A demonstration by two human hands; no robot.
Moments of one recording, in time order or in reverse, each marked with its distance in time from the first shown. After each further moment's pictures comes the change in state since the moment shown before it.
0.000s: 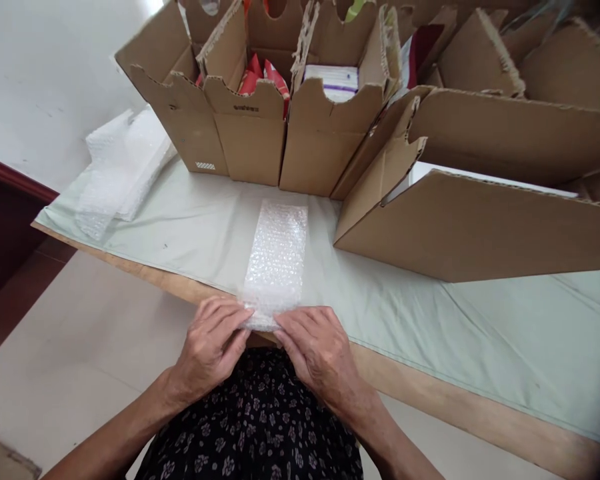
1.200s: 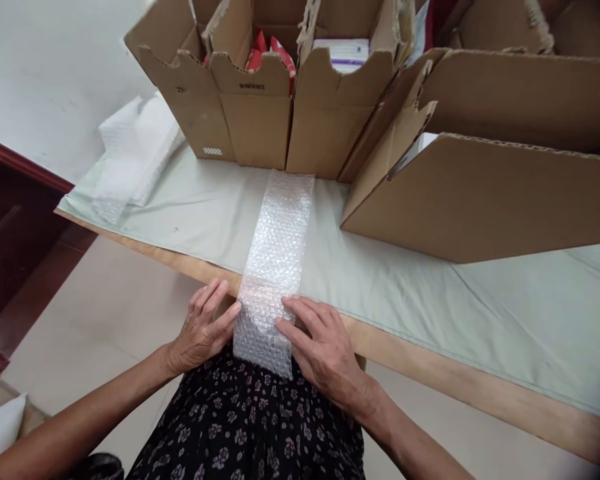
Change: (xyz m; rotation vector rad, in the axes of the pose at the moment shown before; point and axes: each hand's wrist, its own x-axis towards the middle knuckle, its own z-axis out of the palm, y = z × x) left_hand -0.073 -0.044 -0.003 0.272 -0.065 0.212; right_hand -0.030 -0.006 0.007 -0.064 0.049 -0.169
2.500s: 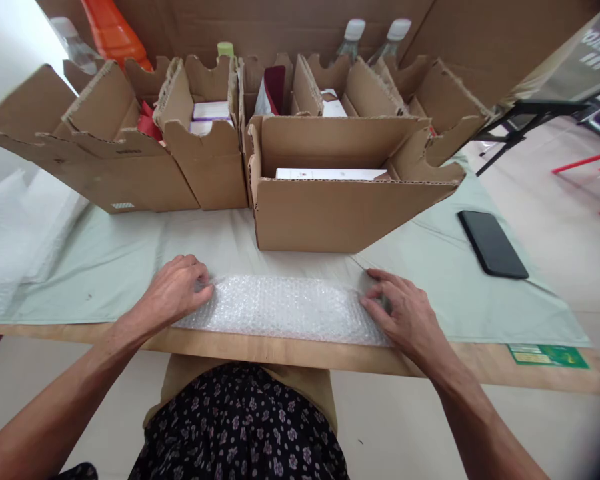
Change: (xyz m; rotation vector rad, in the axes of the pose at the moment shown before) left_hand 0.206 -0.024 0.021 0.036 -0.646 -0.238; right_hand -0.104 0.123 -0.140 -0.393 -0.014 0.732
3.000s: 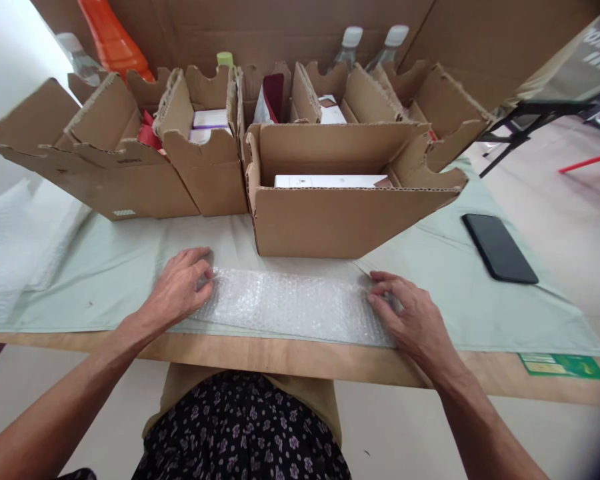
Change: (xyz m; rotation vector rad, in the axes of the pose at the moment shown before) left_hand 0.009 -0.008 0.014 -0.051 0.238 0.109; right_hand 0.007 0.013 0.005 0.099 0.064 0.049
